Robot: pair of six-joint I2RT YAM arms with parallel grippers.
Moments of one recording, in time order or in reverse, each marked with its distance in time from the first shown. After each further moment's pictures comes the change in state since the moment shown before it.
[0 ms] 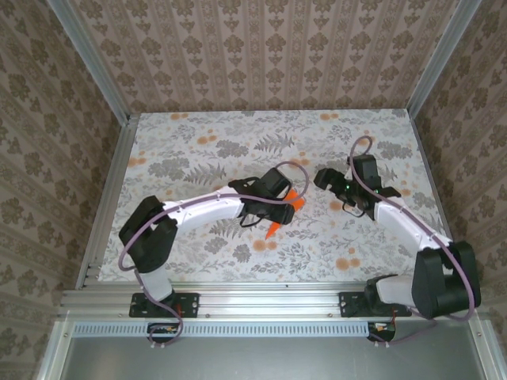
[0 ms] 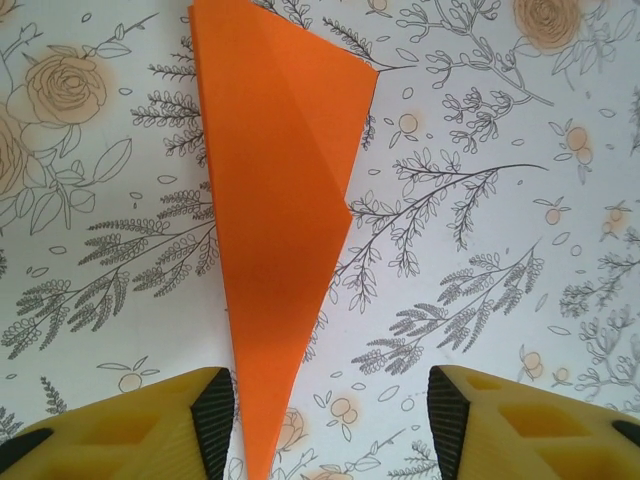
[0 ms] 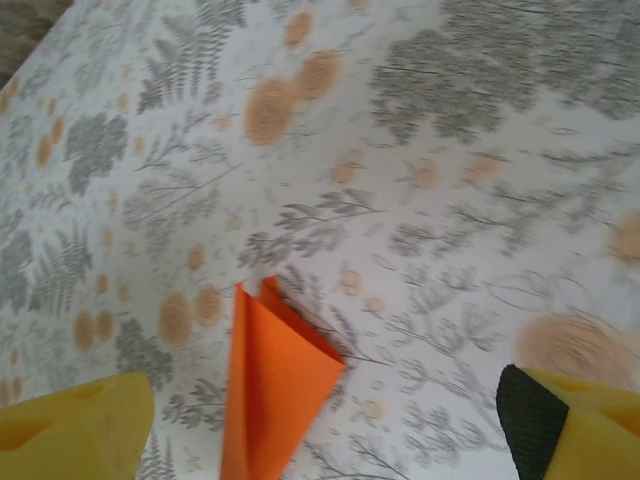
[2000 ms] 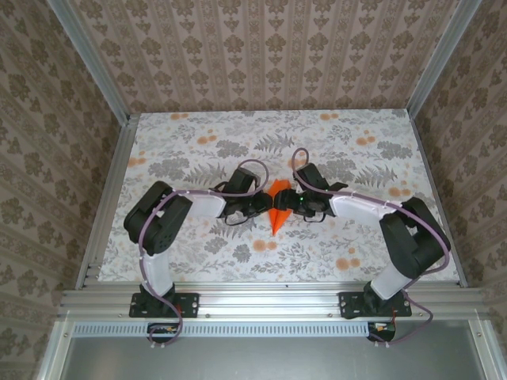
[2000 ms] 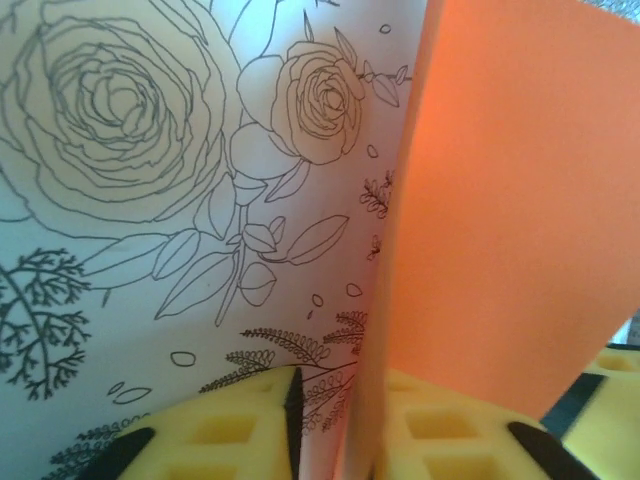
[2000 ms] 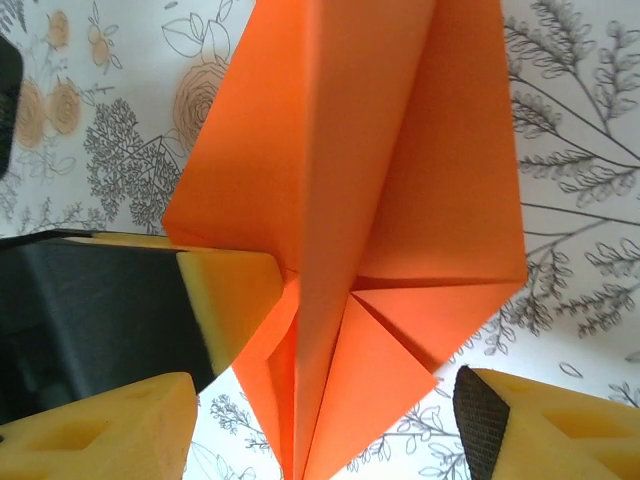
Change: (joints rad) left arm 0.284 0.104 -0.340 0.666 0.379 -0.491; right arm 0.386 0.370 0.171 -0.003 -0.006 0.029
